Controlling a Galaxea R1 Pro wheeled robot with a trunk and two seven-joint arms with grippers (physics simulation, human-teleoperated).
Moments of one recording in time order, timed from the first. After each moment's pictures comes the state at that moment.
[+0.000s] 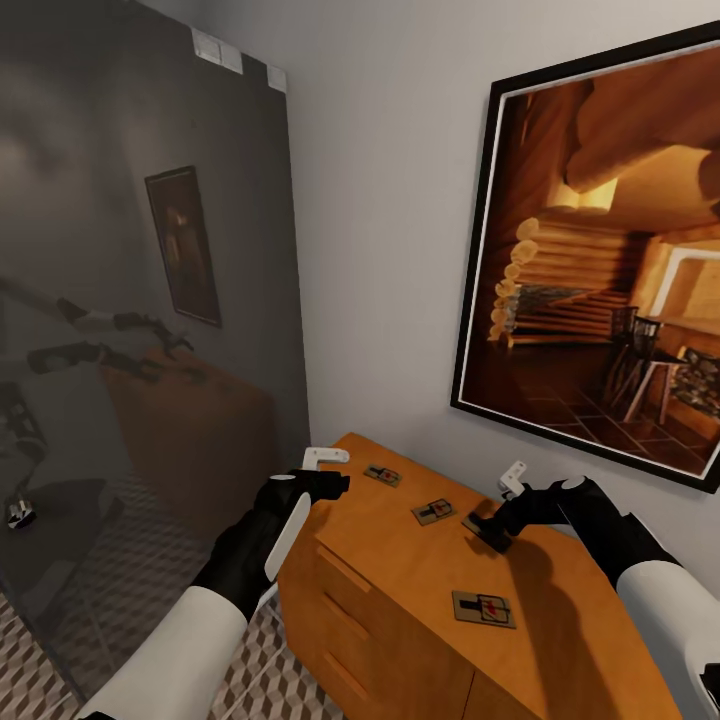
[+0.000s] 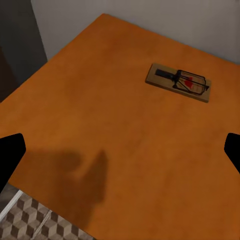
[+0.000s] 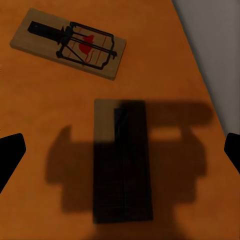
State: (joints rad) left arm -0.71 -0.17 -0.24 -0.96 0.19 0.64 0.17; right arm -0.81 -0.28 0.08 -0.66 0.45 0.34 0.85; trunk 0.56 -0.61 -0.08
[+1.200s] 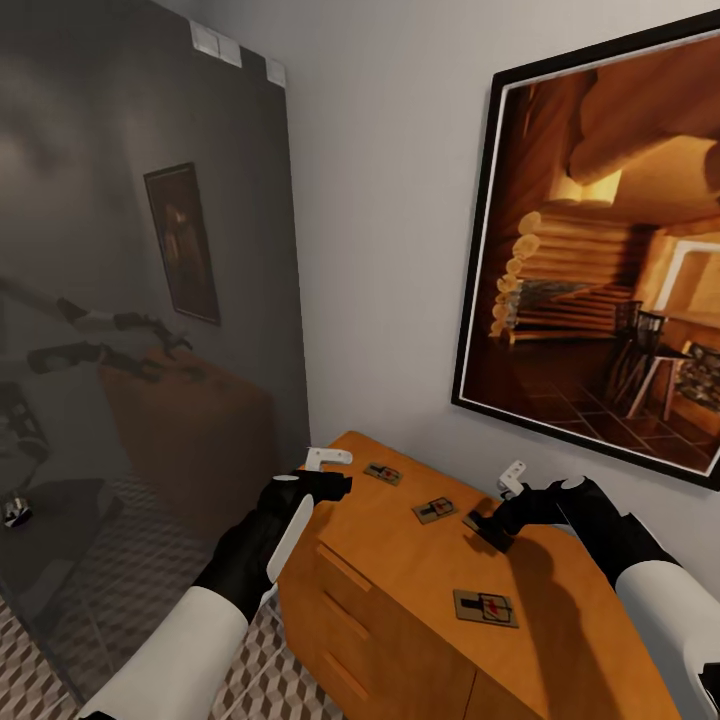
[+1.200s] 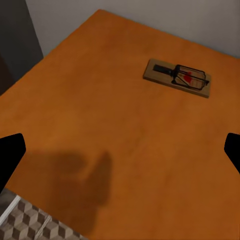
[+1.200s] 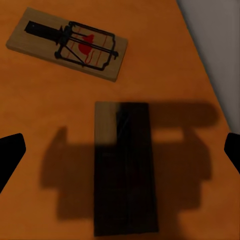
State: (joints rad) left arm -0.71 -0.17 -0.27 -0.96 0.19 0.64 0.17; right arm -0.81 -0.27 0.08 -0.66 0.44 0.34 0.85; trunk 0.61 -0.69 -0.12
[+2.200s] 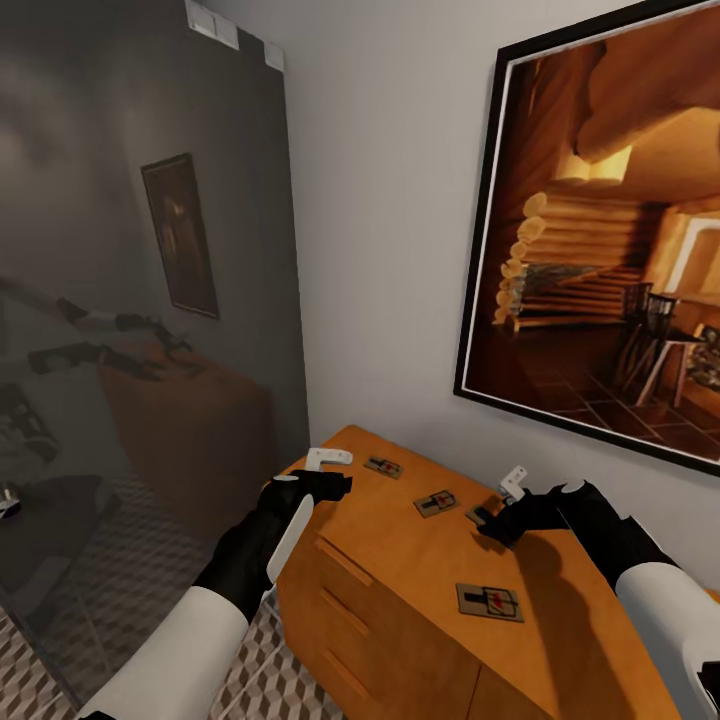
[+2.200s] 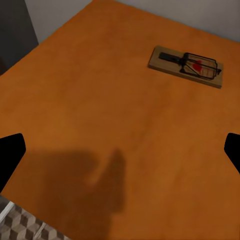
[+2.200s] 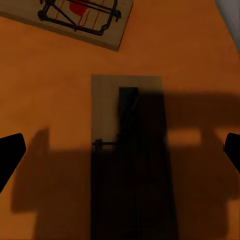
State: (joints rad) left arm -0.71 -0.17 -0.27 -0.96 0.19 0.64 0.17; right arm -0.81 -0.27 0.08 -0.63 0.44 0.34 0.85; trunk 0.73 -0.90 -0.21
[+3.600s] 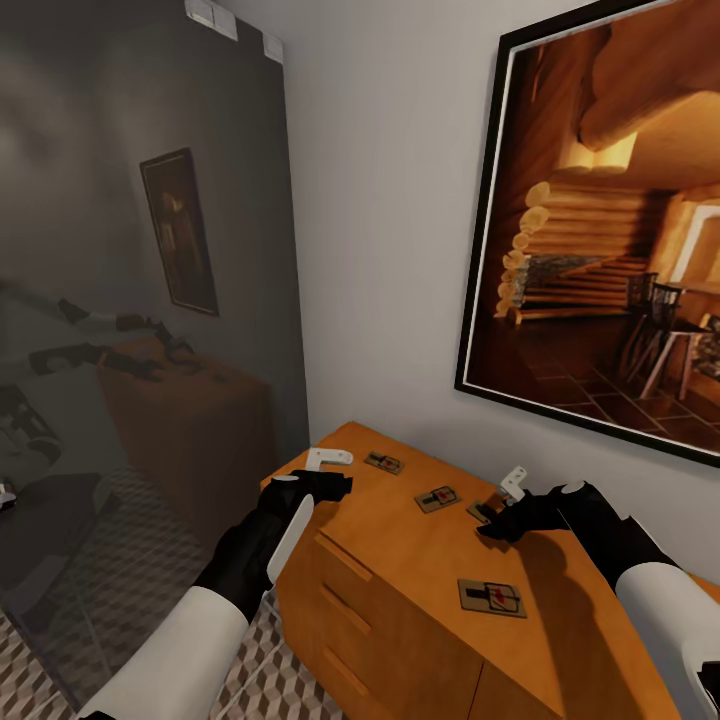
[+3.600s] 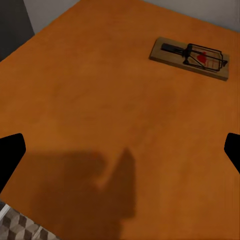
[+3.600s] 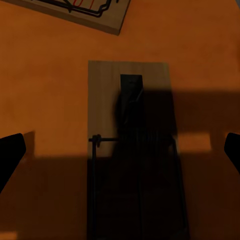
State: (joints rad) left arm -0.71 -0.17 -0.27 -0.96 0.19 0.64 0.16; right arm -0.81 -0.27 0.08 -0.63 0.44 0.34 0.85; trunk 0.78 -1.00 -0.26
